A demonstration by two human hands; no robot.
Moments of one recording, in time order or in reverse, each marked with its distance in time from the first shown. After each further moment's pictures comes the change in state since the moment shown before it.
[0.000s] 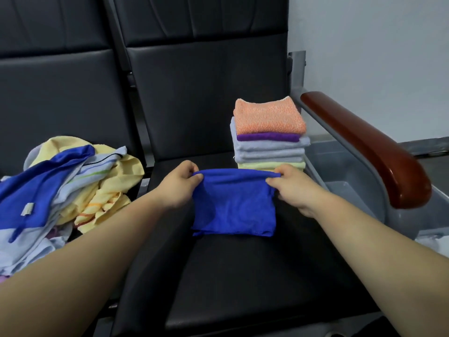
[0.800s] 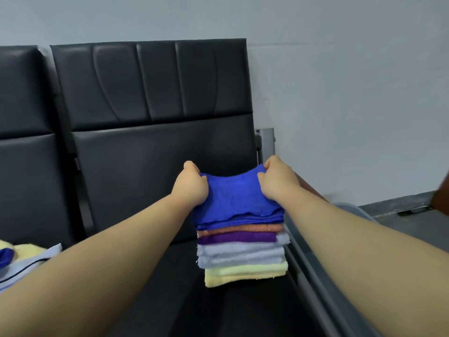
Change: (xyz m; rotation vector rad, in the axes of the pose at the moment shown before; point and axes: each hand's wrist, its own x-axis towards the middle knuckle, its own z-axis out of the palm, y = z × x) left_hand 0.224 0.154 0.050 0.230 0.247 0.064; right_hand 0.206 -0.099 -0.109 -0.432 0.412 -0.123
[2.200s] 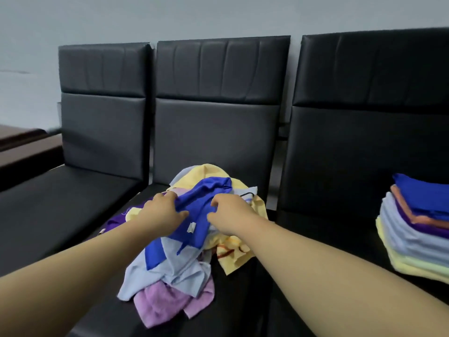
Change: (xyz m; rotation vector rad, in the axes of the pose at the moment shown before) left_hand -0.244 -0.363 -0.352 0.549 0.044 -0.498; right_hand -0.339 -0.357 0.242 -0.143 -0.698 -0.656
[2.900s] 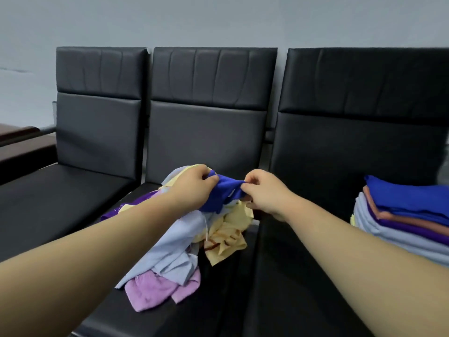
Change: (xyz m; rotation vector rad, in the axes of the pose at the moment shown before) left_hand -0.048 0.098 -0.050 -0.543 0.103 0.245; right_hand -0.045 0.061 -0.073 0.650 0.194 0.077
